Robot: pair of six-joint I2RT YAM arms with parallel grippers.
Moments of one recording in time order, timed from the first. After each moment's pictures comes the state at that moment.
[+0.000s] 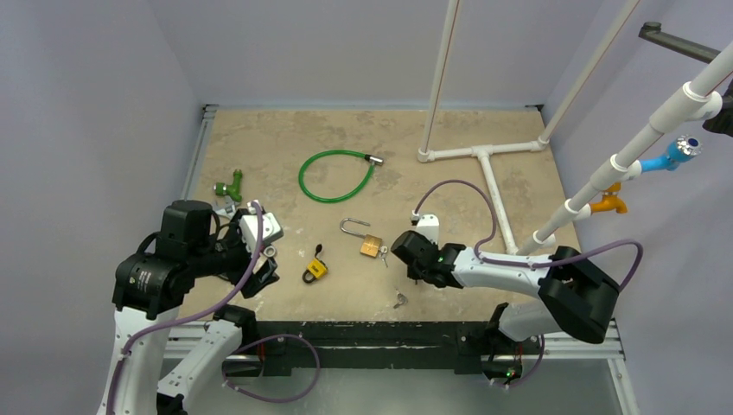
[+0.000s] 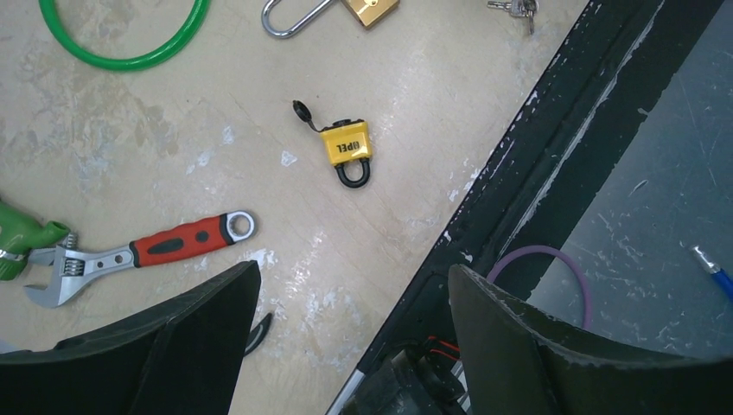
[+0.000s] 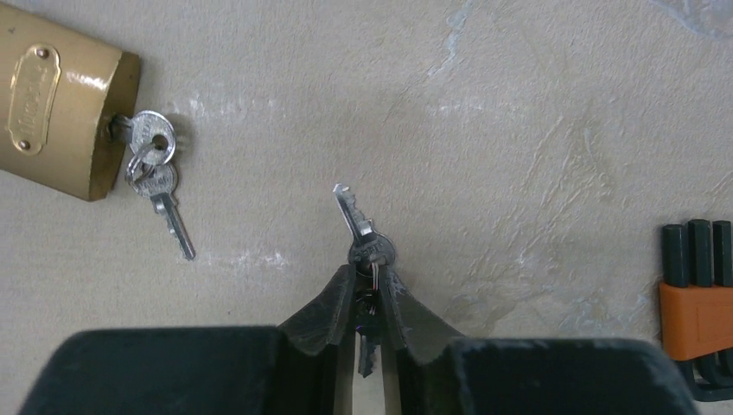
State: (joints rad) left arm -0.24 0.70 1.23 -1.38 0.51 0.56; right arm 0.98 1.36 0.61 -0.37 0.49 0.86
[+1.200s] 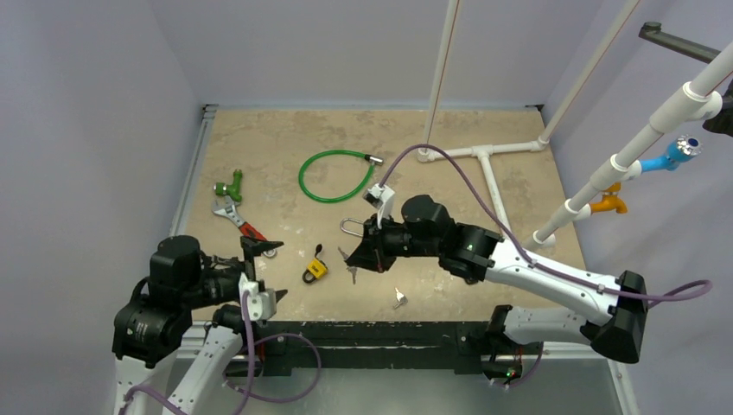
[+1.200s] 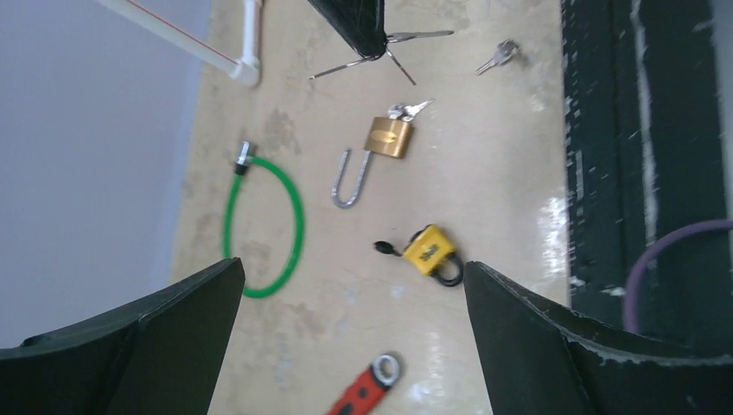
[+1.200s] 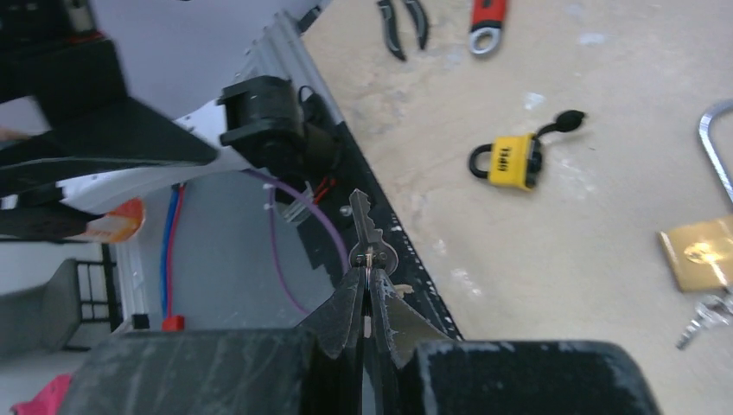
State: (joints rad) left arm -0.24 0.47 1.07 -1.26 0.82 1.05; right arm 1.04 1.11 0.94 -0.26 -0.24 0.55
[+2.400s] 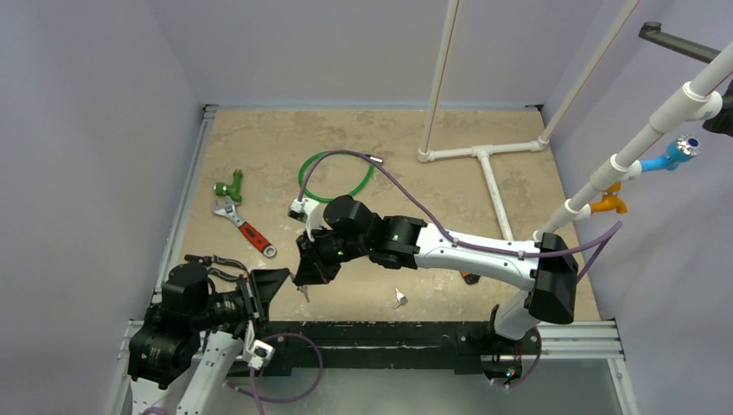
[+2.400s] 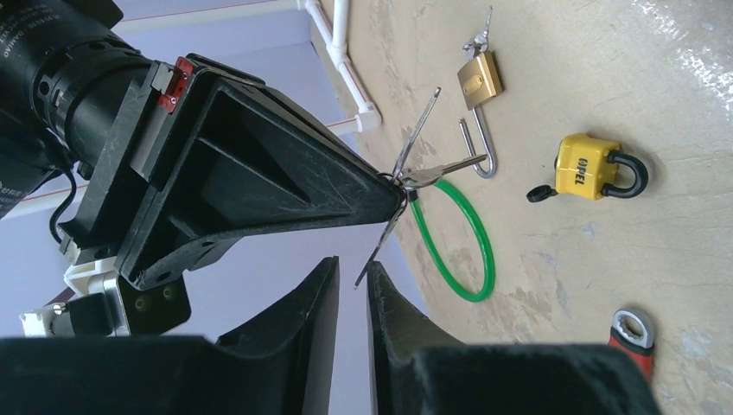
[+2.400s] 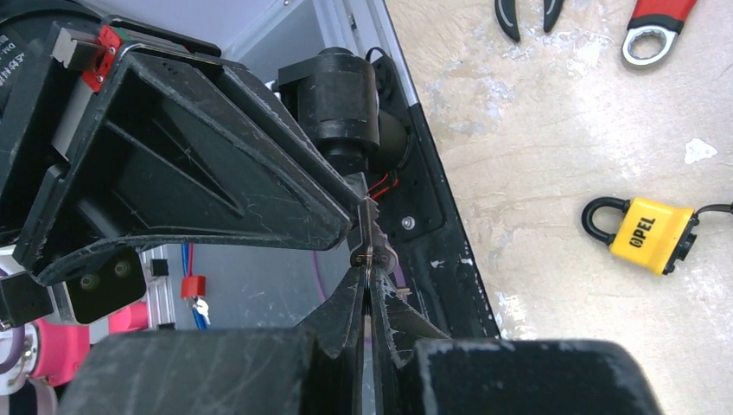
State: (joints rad) left arm -0.24 0.17 0.80 -1.24 0.84 2.04; right arm 1.22 1.58 1.34 -0.29 -0.35 0.49
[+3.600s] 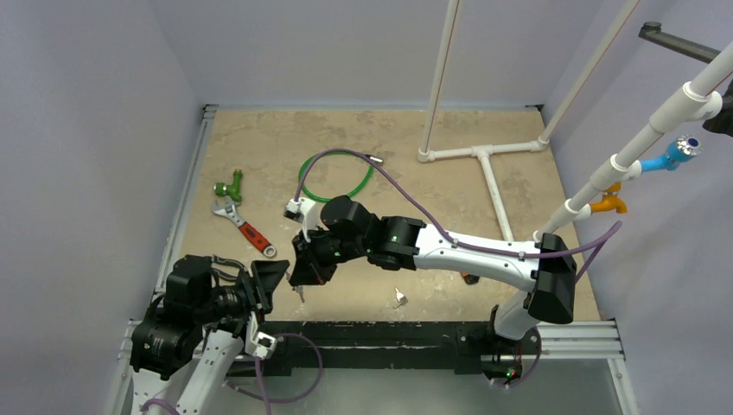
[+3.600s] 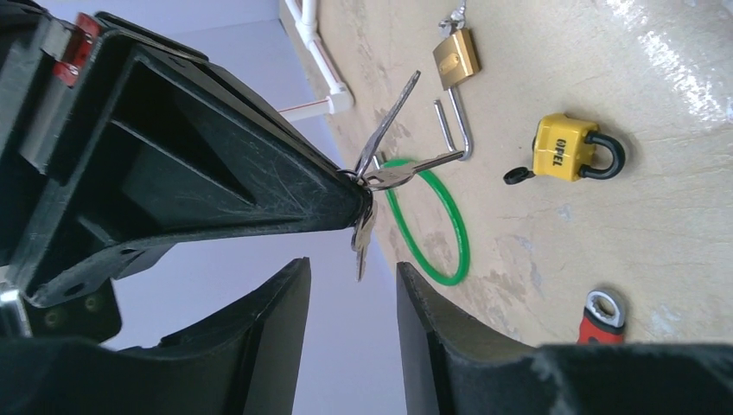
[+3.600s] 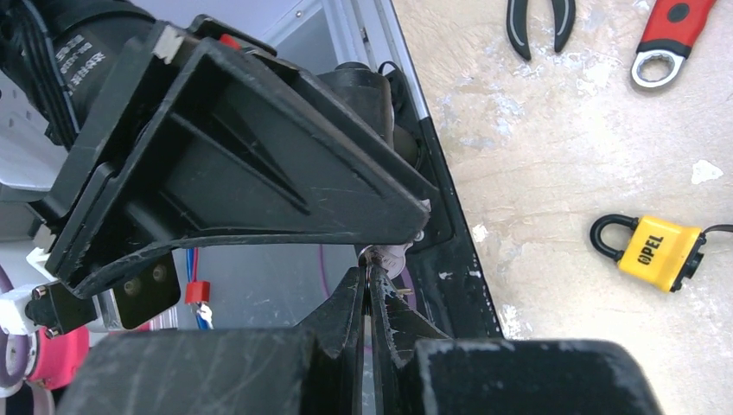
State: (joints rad) left arm -0.24 0.20 0.80 -1.22 0.78 2.02; right arm 1.24 1.58 1.38 -0.29 -0.33 0.49
